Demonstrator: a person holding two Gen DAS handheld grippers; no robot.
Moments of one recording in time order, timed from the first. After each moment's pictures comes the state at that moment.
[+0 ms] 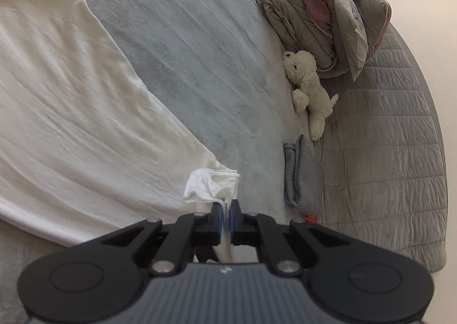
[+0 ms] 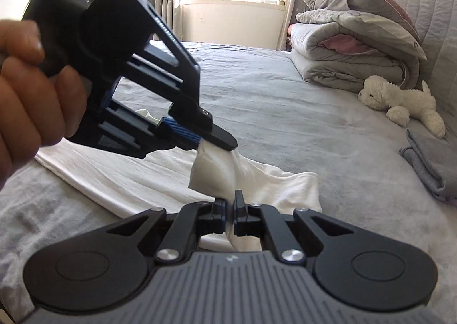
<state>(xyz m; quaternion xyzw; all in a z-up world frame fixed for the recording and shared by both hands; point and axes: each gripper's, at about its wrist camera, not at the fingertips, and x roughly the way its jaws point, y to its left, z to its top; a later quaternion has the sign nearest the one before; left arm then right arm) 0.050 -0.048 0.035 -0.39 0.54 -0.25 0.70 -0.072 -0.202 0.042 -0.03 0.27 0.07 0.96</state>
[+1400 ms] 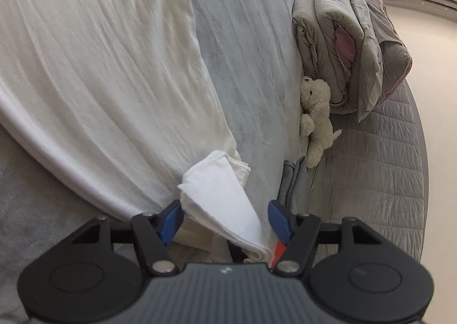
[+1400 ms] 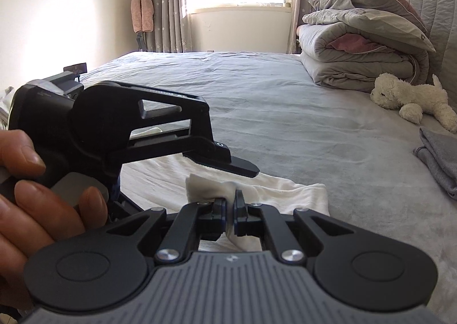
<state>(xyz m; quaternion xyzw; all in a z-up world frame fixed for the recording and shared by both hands) 0.016 -0.044 -0.005 -0.51 0.53 -0.20 0.65 -0.065 -0.199 0.055 -0.01 0.26 0.10 0.96</state>
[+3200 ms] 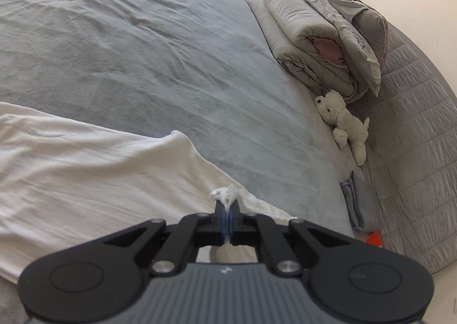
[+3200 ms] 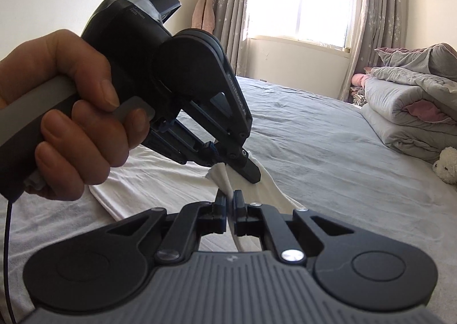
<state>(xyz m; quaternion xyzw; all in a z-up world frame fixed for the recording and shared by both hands) 0.087 0.090 0.071 -0.25 0.46 -0.21 0.82 -0.032 -0.052 0.054 -0.10 0.19 0.19 0.96</state>
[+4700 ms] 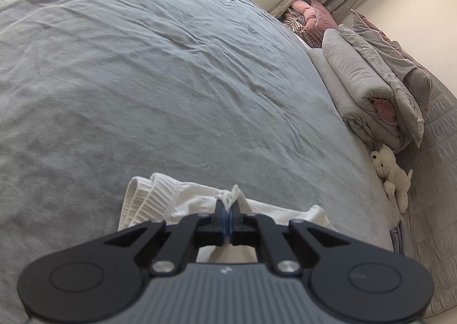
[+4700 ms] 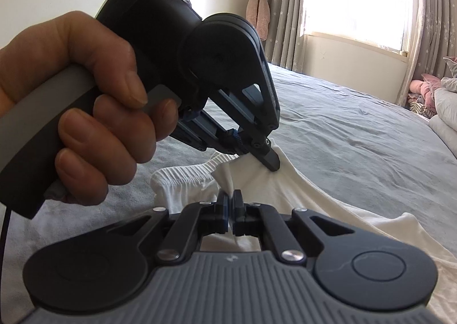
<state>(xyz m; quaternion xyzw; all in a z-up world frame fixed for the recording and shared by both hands) 0.109 0.247 0.044 -0.26 0.43 -0.12 0.86 -0.006 0.101 0.034 -0.12 0.21 0.28 0.93</state>
